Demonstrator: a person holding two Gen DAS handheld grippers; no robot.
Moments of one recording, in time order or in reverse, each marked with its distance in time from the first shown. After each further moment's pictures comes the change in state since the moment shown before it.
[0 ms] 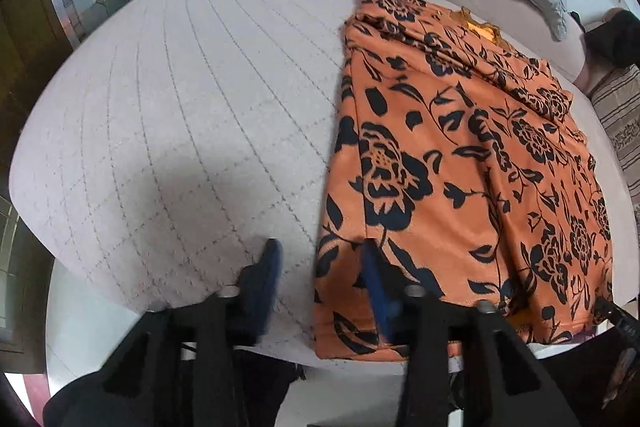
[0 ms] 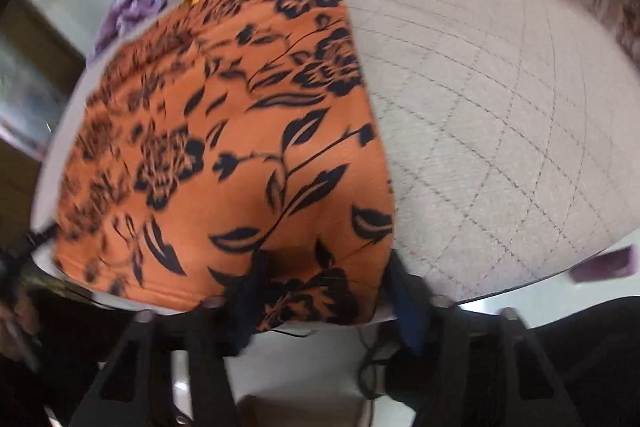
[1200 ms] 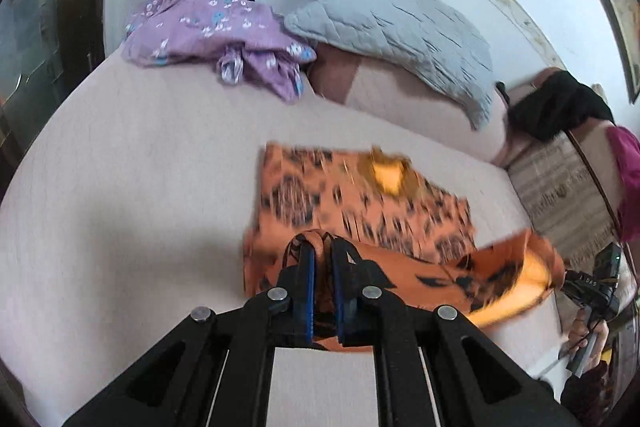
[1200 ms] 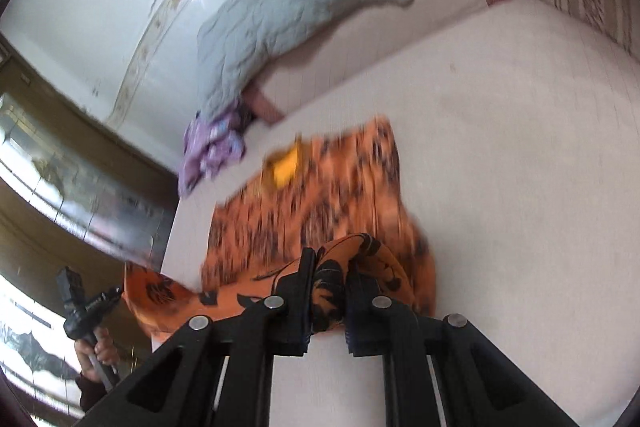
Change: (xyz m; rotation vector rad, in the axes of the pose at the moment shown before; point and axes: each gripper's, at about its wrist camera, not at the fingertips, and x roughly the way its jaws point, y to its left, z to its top) left arm -0.062 -0.035 0.226 0.056 -0.172 -0.307; right arm -0.063 -0.055 0.230 0.243 -0.267 0.428
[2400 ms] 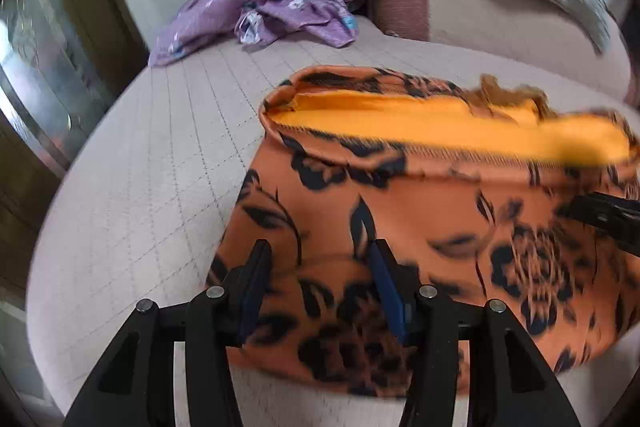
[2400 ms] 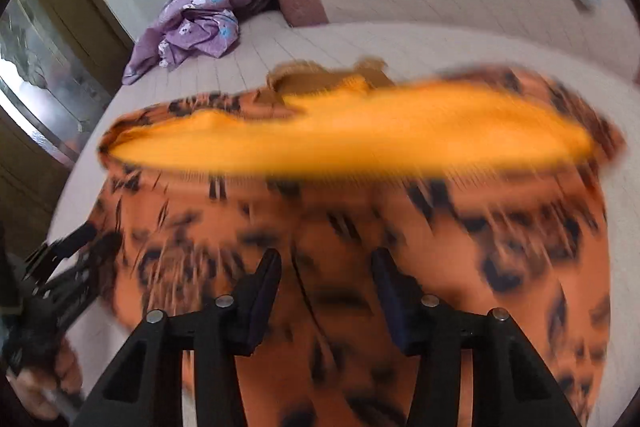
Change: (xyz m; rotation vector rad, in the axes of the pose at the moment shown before) left arm 0.174 -0.042 -0.040 0.108 0.030 0.490; right arm 0.302 0.113 -0.024 -0.426 0.256 -0.176
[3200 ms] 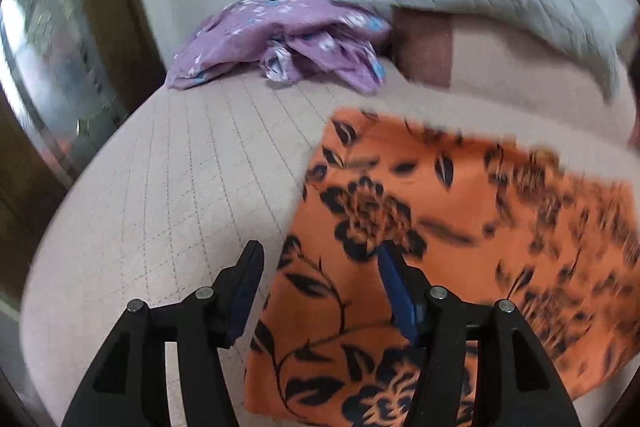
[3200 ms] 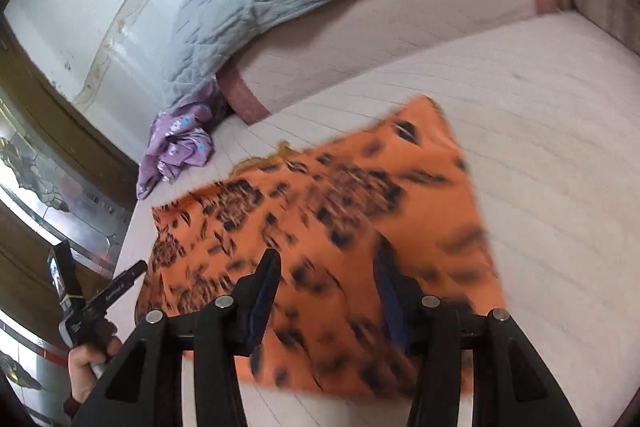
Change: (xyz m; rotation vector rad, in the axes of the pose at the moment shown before) left arm -0.007 0.015 0.015 -0.001 -0.087 0.050; right arm -0.110 -0.116 -0.086 0.338 -0.148 0.056
